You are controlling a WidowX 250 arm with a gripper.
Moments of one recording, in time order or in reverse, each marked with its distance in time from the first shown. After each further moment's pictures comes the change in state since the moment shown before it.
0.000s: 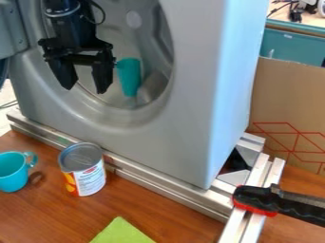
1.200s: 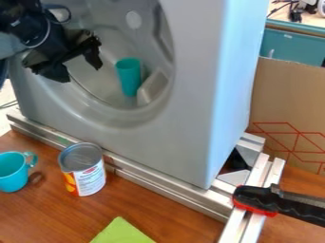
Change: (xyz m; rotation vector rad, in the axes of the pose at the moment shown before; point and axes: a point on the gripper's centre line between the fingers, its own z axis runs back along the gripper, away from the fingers) arm 0.026 0.029 0.004 -0.149 -0.583 0.533
